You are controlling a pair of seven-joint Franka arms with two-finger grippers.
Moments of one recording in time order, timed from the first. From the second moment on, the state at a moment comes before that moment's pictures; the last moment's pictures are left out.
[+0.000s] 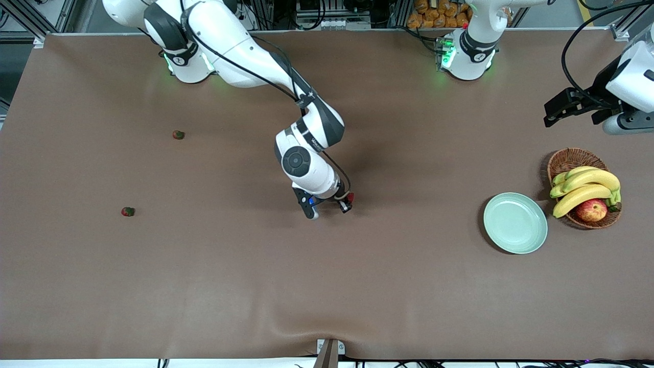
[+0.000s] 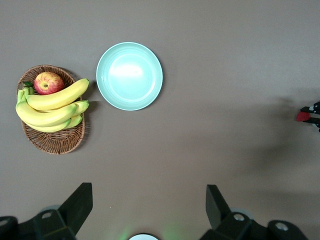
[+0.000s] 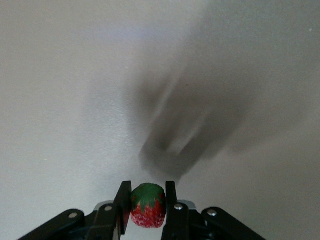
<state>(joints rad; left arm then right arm) 0.00 -0.02 -0.11 -1.53 0.01 1.47 -0.16 0.80 0.94 -0.08 -1.29 0.49 2.39 1.52</state>
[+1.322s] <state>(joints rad) -0.04 0.19 -0.13 -1.55 0.01 1.64 -0.16 0.71 0.84 -0.43 -1.25 0.49 1.96 1.02</state>
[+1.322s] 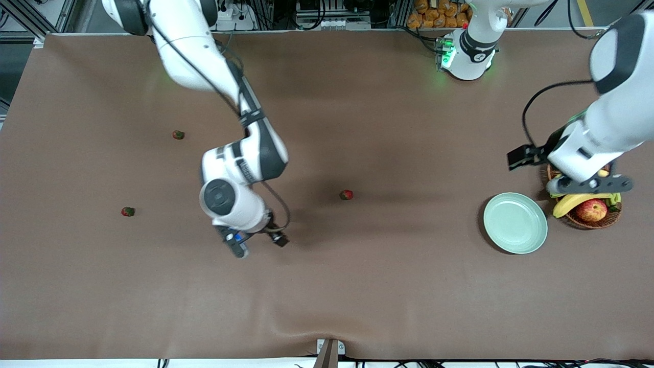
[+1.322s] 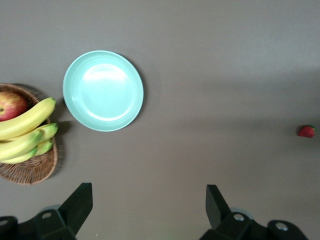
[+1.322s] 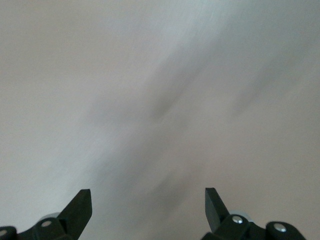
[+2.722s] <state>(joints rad) 0.00 0.15 -0.10 -1.53 0.01 1.56 -0.16 0.58 0.79 -0.91 -1.75 0.55 2.10 -0.41</state>
